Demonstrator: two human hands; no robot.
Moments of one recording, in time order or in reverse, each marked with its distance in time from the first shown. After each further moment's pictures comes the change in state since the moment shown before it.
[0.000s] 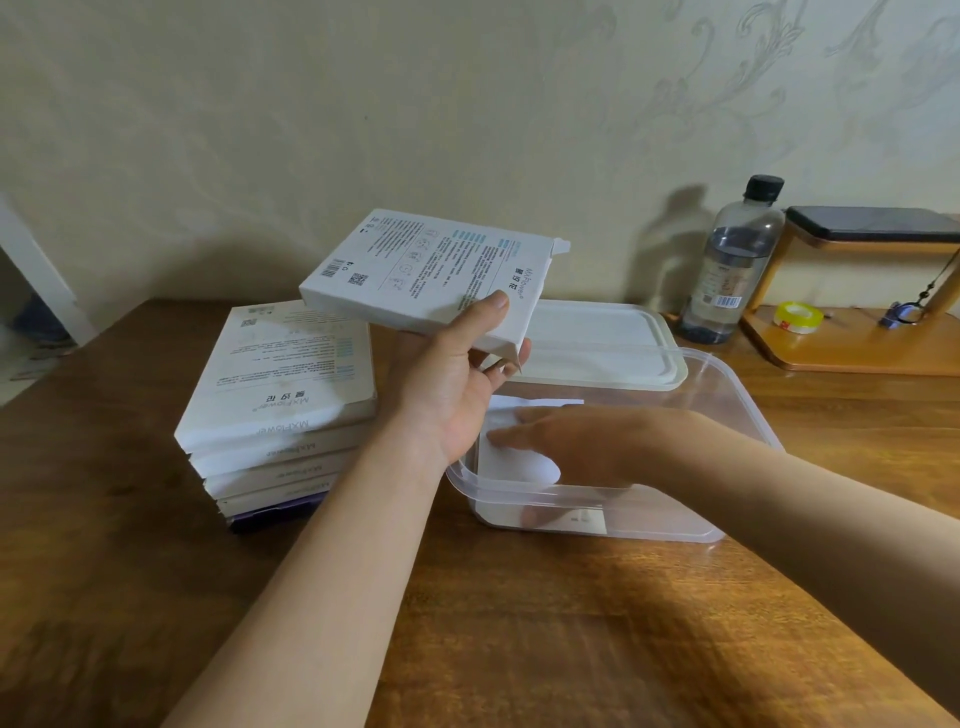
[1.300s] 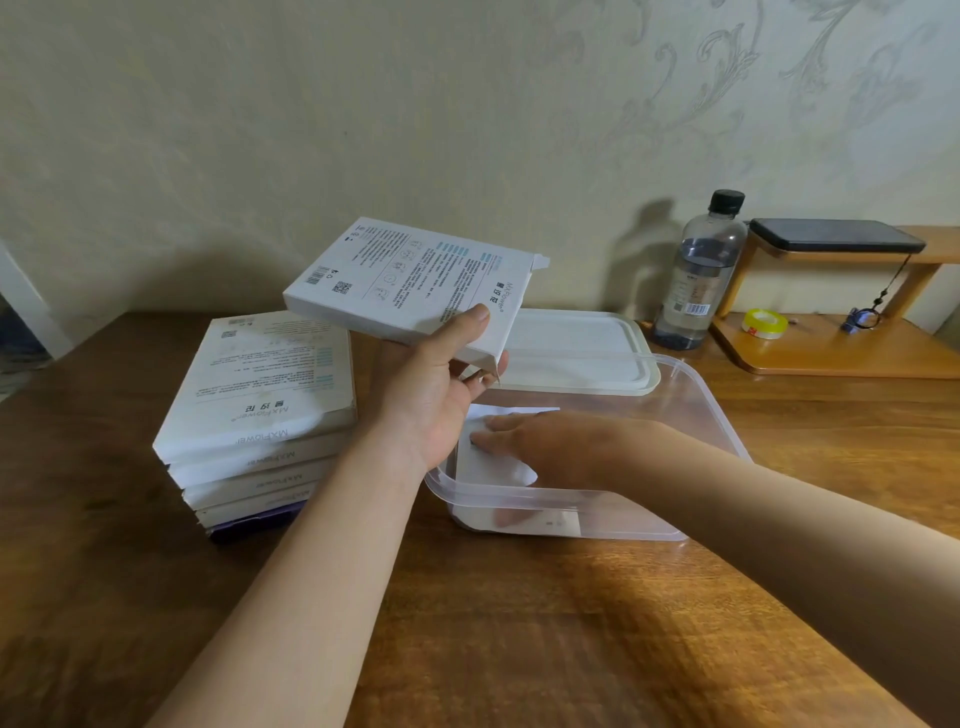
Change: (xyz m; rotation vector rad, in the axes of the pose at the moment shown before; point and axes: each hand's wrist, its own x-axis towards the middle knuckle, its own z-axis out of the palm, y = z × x) left_hand -0.002 -0.002 0.002 0.052 0.026 -0.010; right_hand 0.007 0.001 0.008 -0.039 0.059 -0.011
